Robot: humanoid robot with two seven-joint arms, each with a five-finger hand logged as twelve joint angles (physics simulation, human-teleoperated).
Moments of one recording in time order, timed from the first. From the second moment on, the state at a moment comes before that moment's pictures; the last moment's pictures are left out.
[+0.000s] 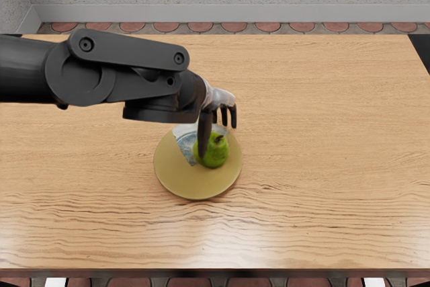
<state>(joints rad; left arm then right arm) -1.79 0.15 0.37 -1.41 0.42 -0.07 0.61 0.01 0.00 0.09 0.21 0.04 0.05 -0.27</state>
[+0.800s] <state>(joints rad) -1.44 0.62 -0.12 -1.55 -0.41 -0.21 0.61 0.01 0.00 0.09 0.21 0.04 0.05 -0.27</state>
